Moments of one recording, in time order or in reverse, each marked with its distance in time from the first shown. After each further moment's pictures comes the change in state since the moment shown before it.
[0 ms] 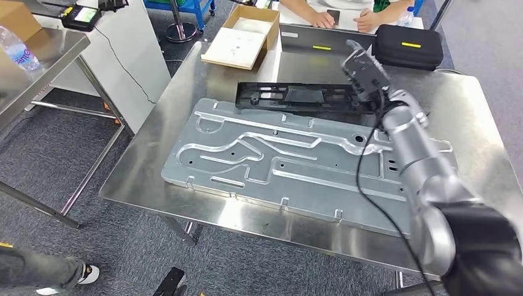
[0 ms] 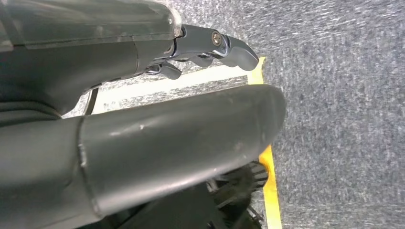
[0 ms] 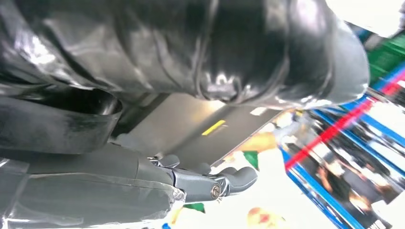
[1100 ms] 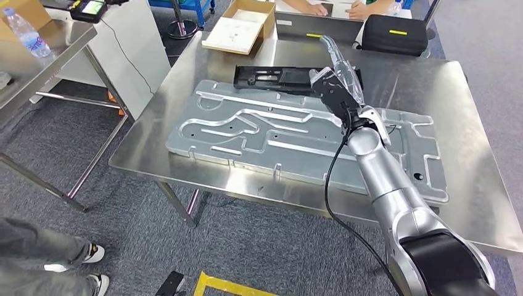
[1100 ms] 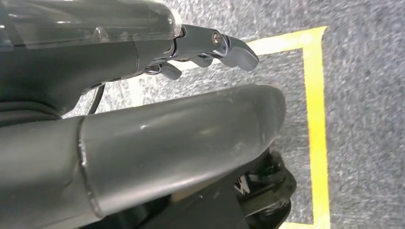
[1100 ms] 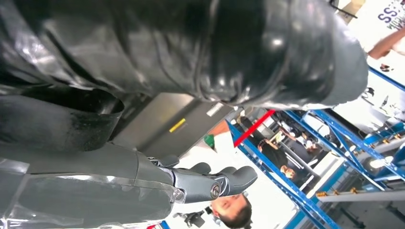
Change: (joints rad) left arm 0.006 0.006 0.024 0.000 0.007 -0.014 0.064; right arm 0.181 0.059 0.192 -0.344 -0.135 -0.208 0.033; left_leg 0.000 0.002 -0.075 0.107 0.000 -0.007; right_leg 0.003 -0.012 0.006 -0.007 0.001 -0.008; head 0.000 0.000
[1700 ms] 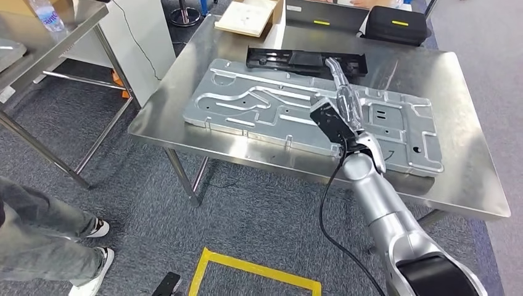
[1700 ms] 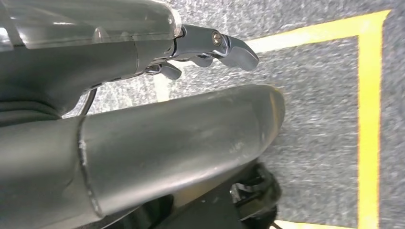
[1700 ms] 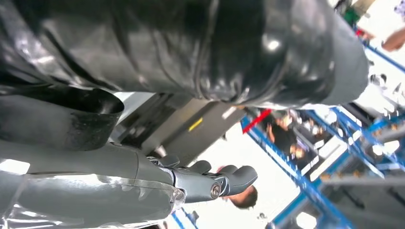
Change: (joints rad) left arm 0.006 -0.001 0.000 0.000 -0.007 0.001 0.002; right arm 0.144 -0.011 -0.004 -0.065 0.048 -0.169 -0.050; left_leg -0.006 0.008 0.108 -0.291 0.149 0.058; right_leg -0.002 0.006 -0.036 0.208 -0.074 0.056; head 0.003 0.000
